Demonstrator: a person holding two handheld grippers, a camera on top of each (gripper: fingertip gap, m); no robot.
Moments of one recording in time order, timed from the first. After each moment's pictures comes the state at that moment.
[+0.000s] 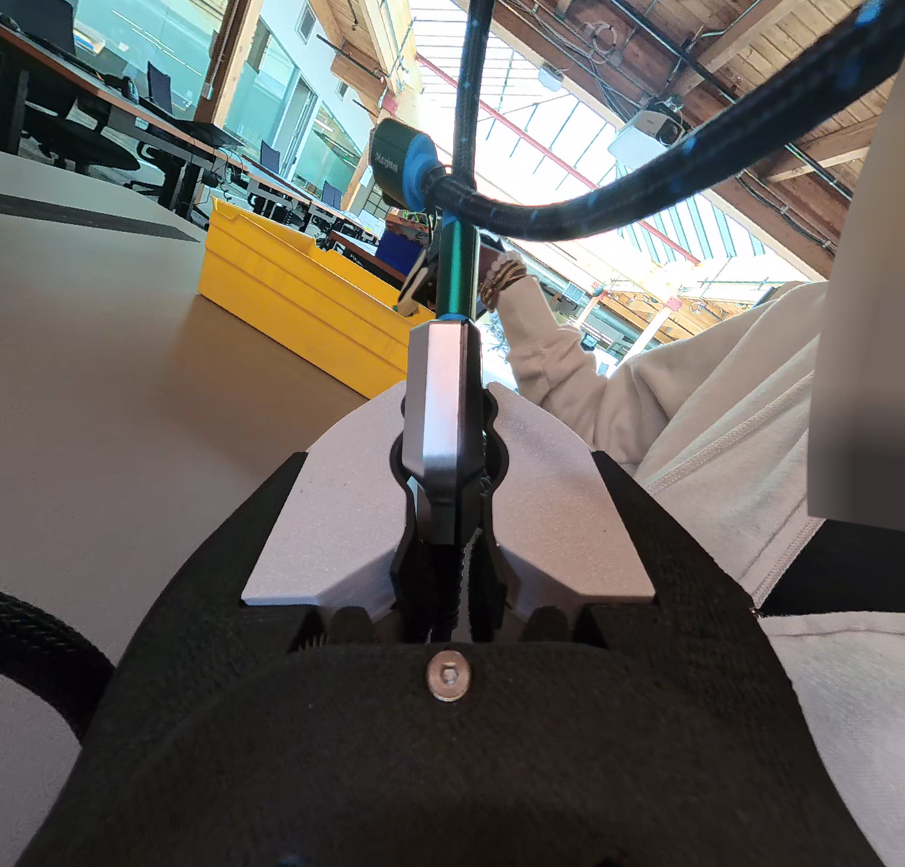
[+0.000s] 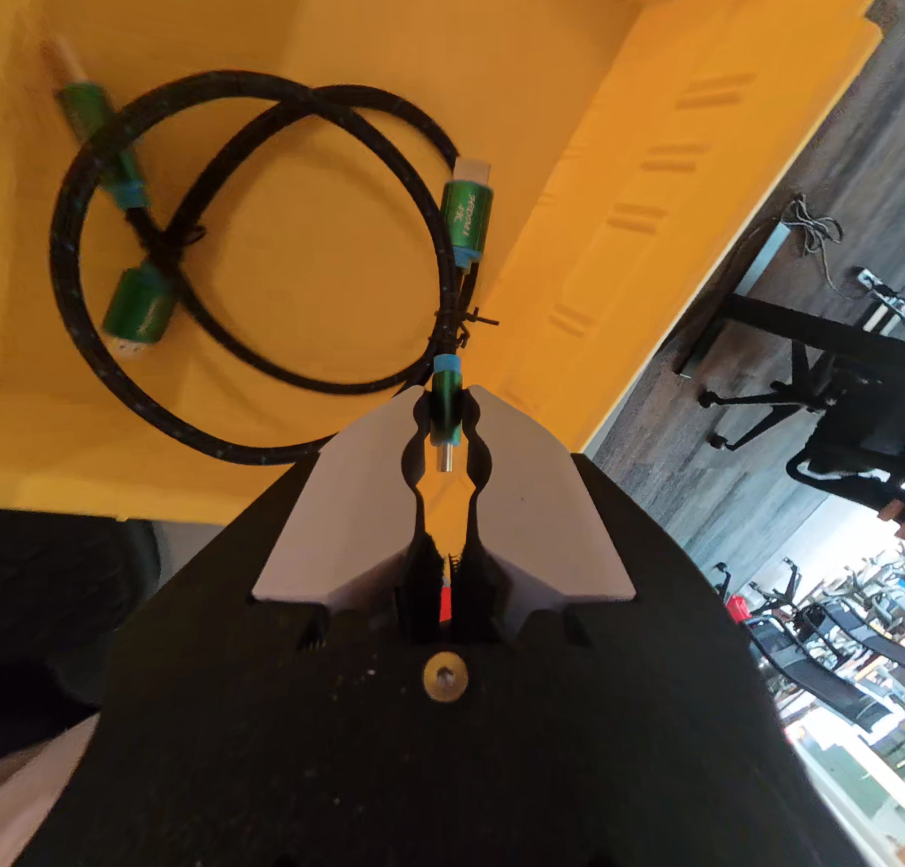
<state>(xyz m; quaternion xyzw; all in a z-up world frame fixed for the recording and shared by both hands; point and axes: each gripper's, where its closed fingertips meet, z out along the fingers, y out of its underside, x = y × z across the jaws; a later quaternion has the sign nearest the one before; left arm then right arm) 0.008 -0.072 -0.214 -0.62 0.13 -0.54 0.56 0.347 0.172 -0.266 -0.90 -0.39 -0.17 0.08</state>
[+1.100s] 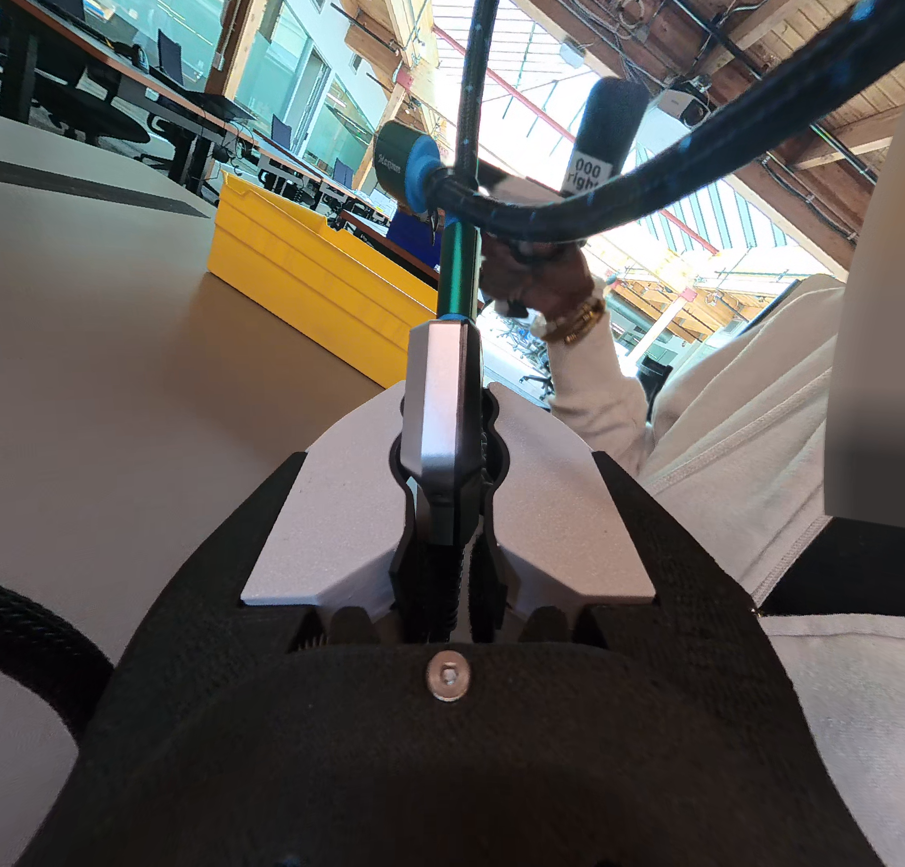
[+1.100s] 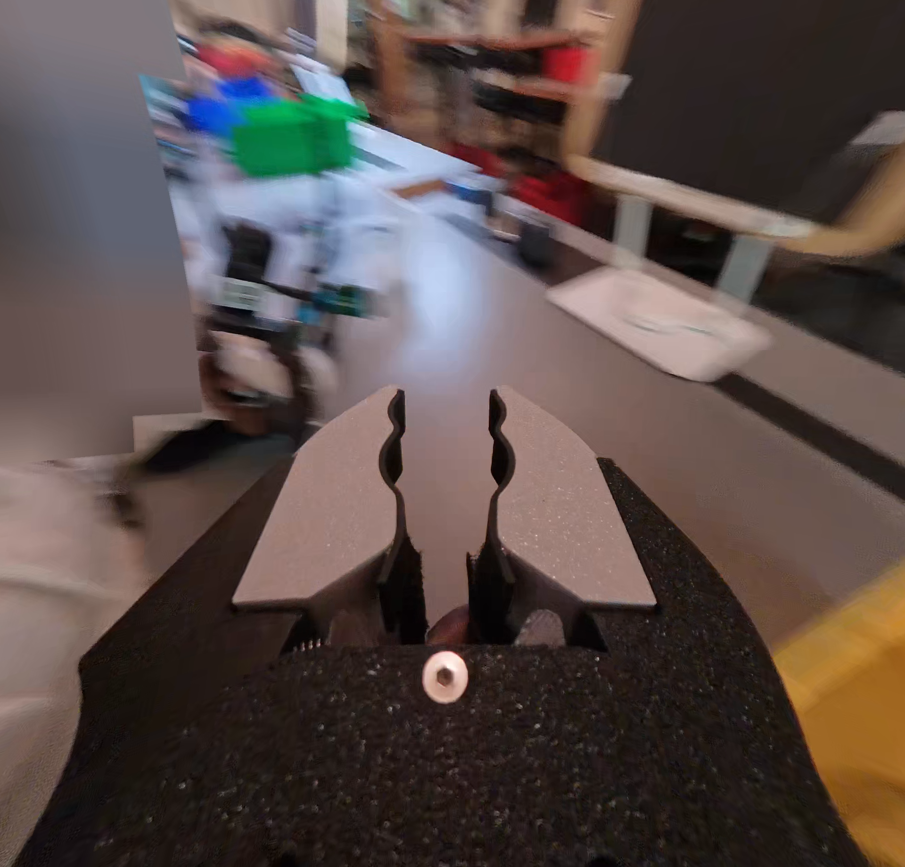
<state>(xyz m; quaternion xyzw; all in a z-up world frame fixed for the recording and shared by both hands) 0.011 -0.068 -0.223 -0.64 0.13 -0.53 0.54 0.096 0.027 -0.141 -0.59 -0.52 0.43 0.45</state>
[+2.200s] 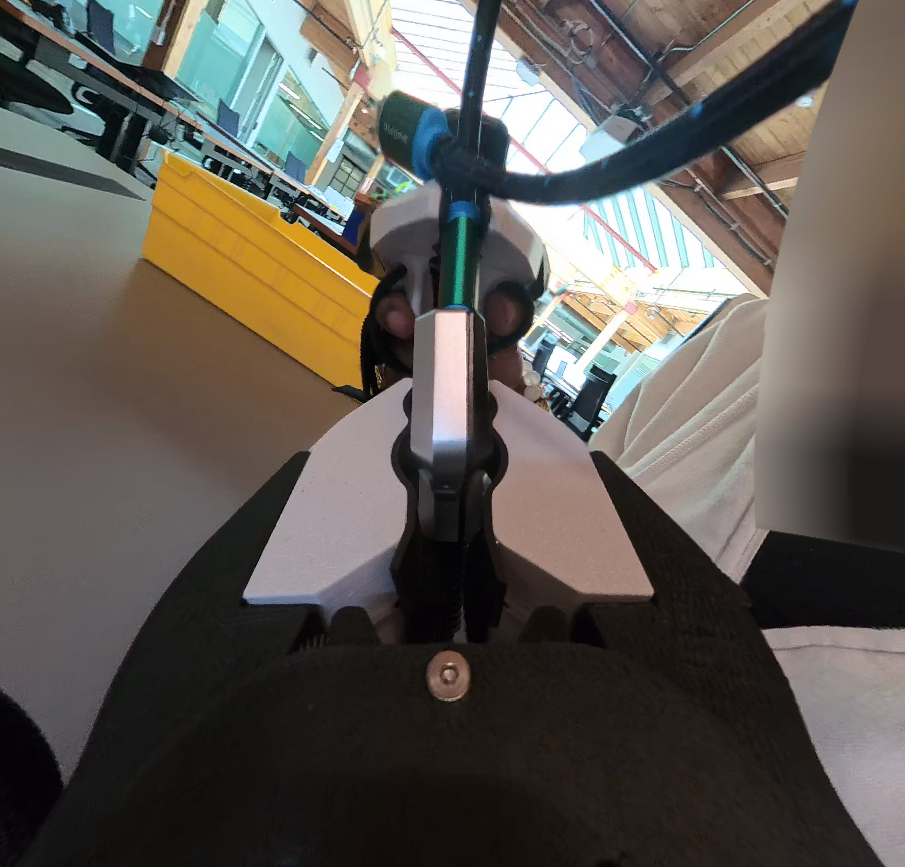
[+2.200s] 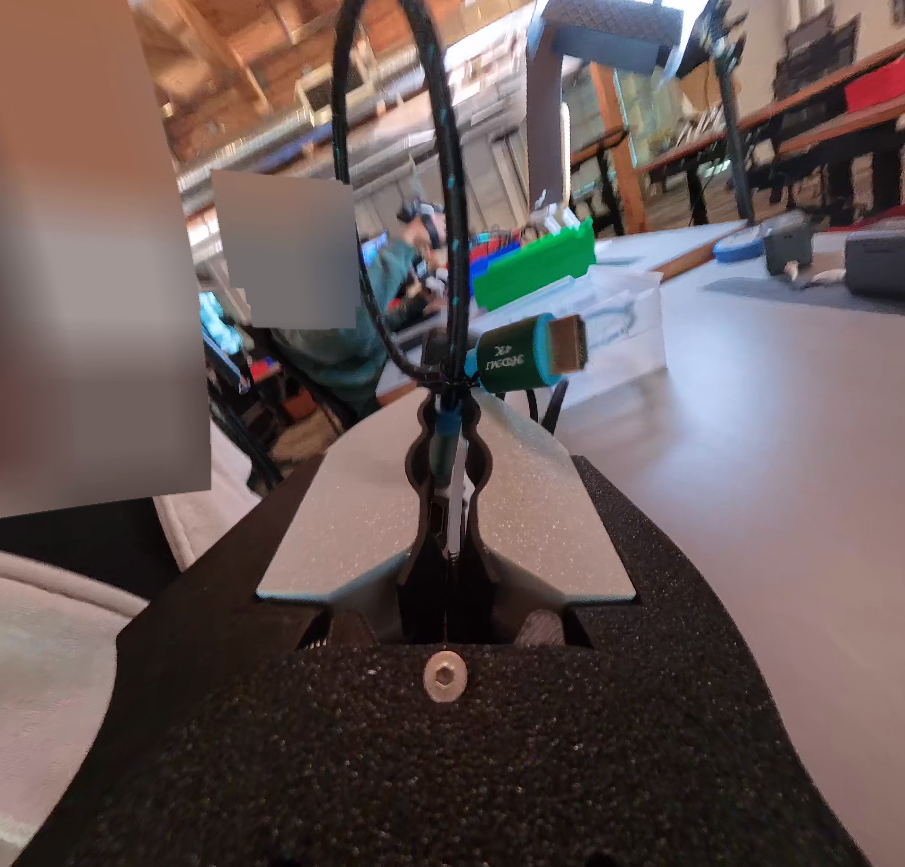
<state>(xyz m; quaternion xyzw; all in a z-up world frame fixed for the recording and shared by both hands) 0.022 -0.075 -0.217 -0.61 0.13 -0.58 0.52 -0.027 -0.058 -0.172 -0.48 -0.42 0.70 0.30</state>
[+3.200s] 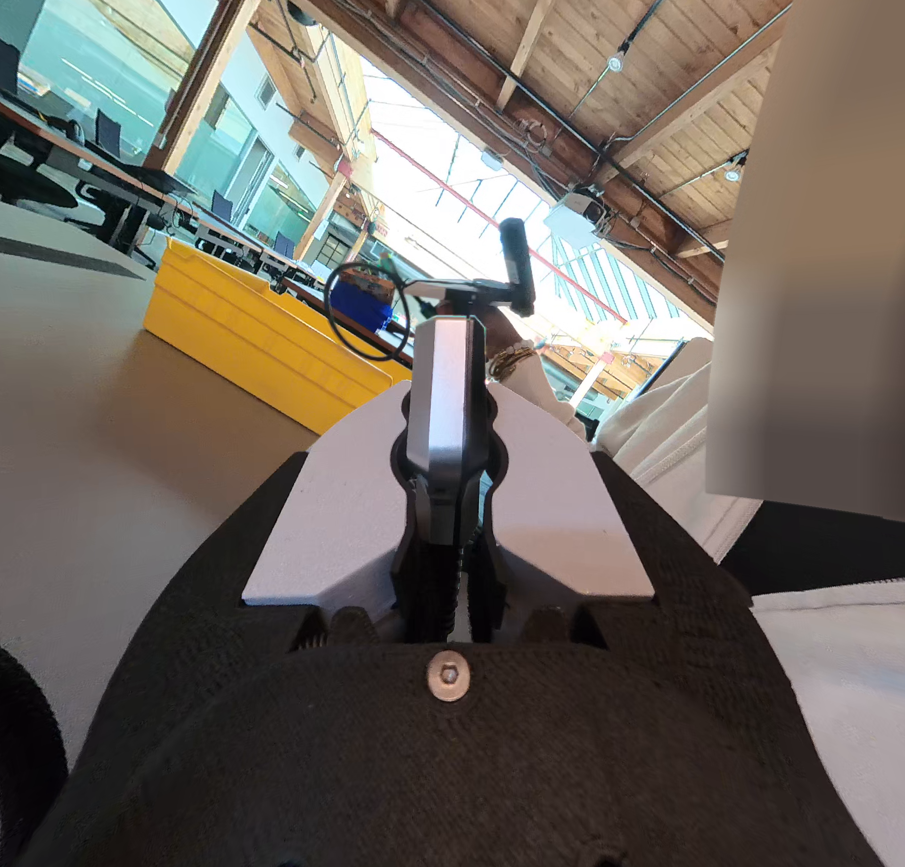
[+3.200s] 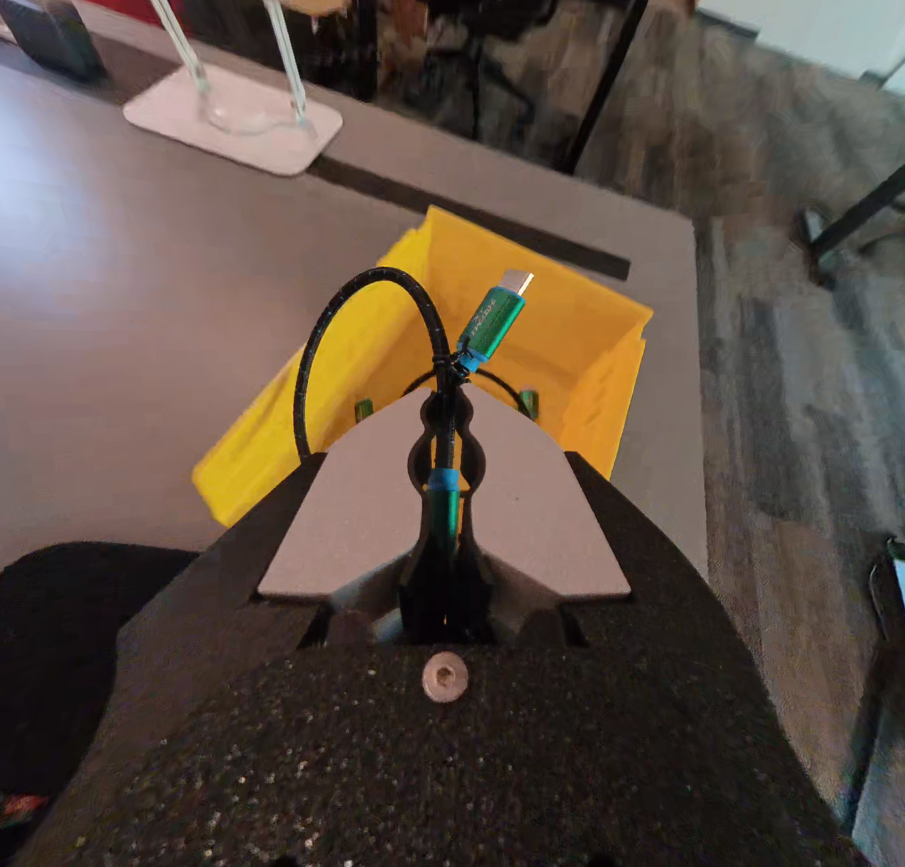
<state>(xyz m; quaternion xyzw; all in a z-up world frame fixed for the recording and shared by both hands) -0.001 -0.088 -0.195 -0.56 0.11 -0.60 0.57 0.304 0.128 -0.149 -0.79 -0.35 0.11 0.49</state>
